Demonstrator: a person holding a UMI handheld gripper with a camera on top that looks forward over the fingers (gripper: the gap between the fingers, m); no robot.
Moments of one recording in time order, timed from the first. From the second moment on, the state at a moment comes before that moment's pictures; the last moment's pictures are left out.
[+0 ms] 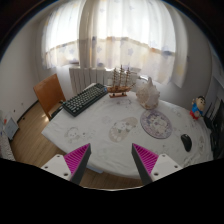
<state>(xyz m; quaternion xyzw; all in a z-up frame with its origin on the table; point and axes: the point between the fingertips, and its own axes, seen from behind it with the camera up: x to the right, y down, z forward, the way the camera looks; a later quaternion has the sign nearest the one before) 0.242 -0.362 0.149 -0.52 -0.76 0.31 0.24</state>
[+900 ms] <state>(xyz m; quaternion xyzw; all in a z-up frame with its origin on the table) 0.168 0.032 0.066 -0.65 -0.62 0.24 0.36</state>
